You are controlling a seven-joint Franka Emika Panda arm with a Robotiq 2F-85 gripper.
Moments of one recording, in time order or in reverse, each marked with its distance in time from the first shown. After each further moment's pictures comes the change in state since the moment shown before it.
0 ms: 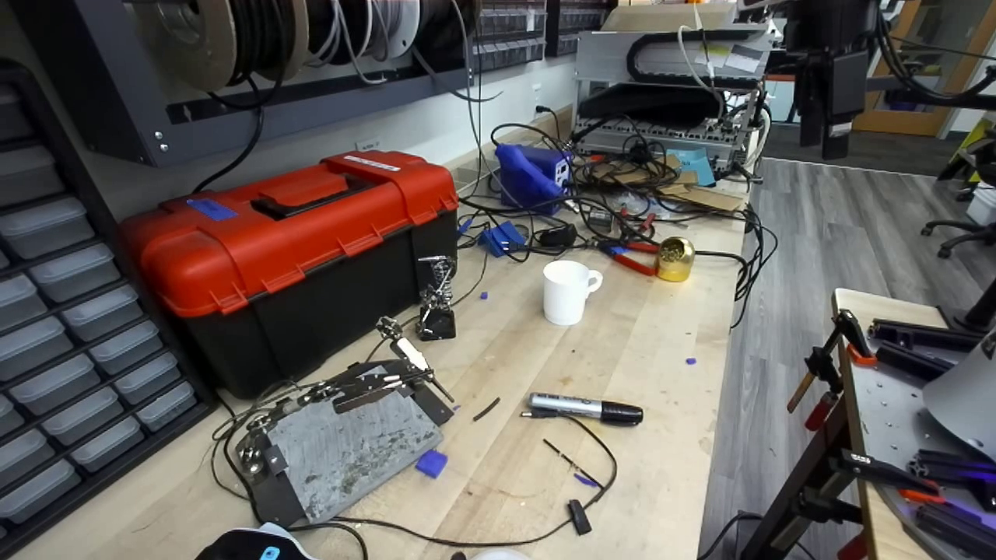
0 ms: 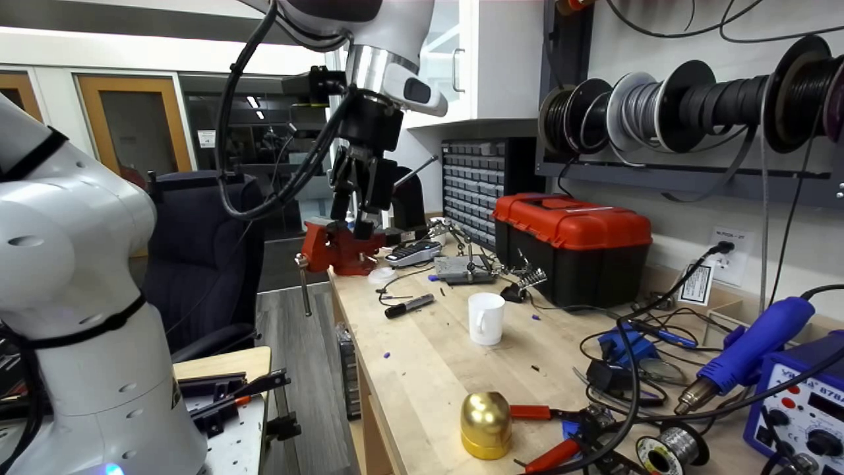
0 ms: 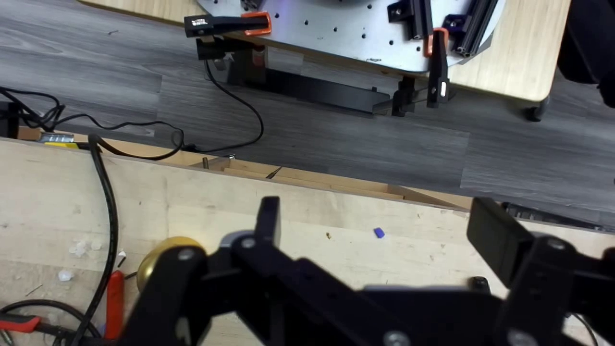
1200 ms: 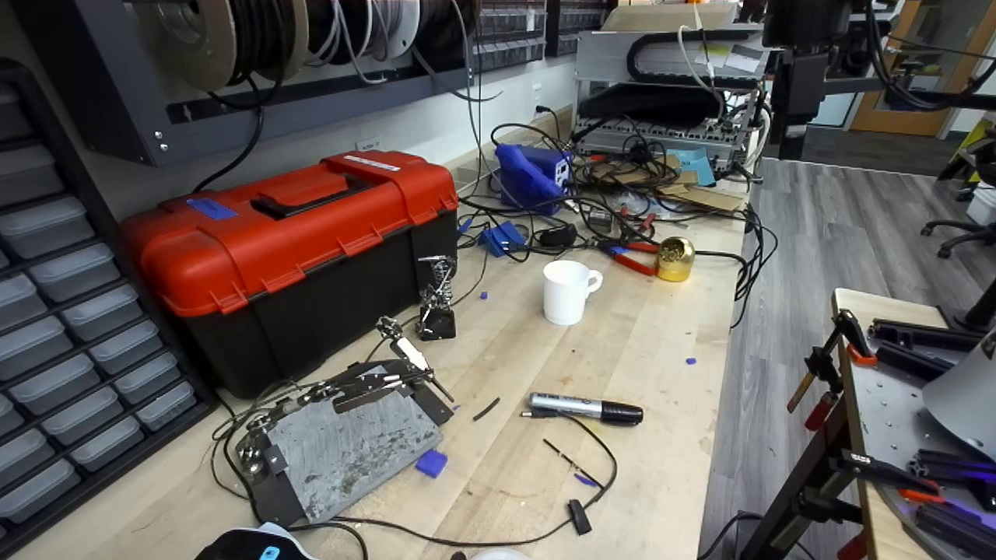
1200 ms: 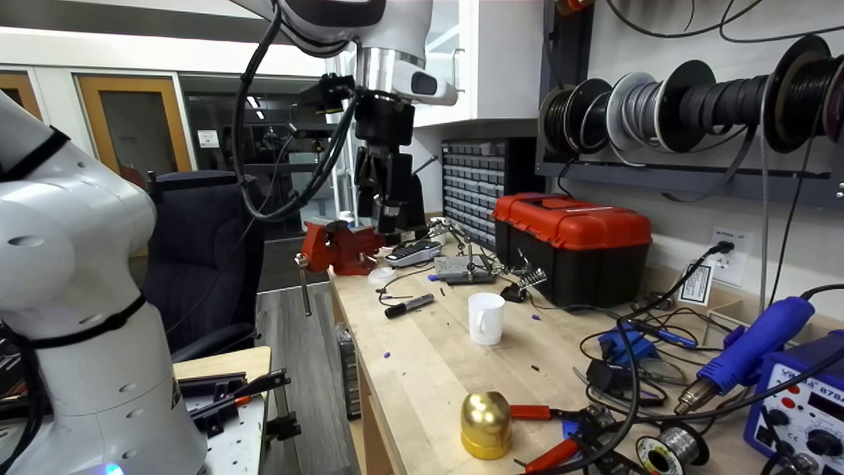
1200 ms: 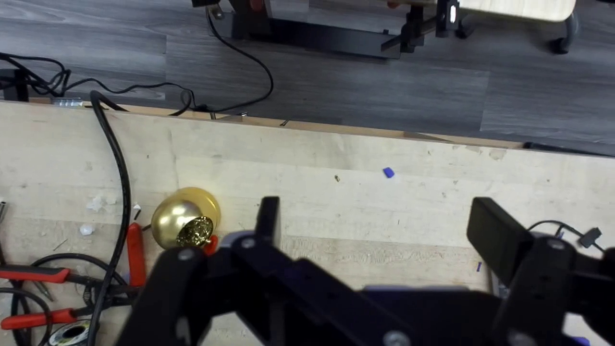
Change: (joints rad) arm 0.000 0.015 0.036 0.001 0.020 0.136 0.100
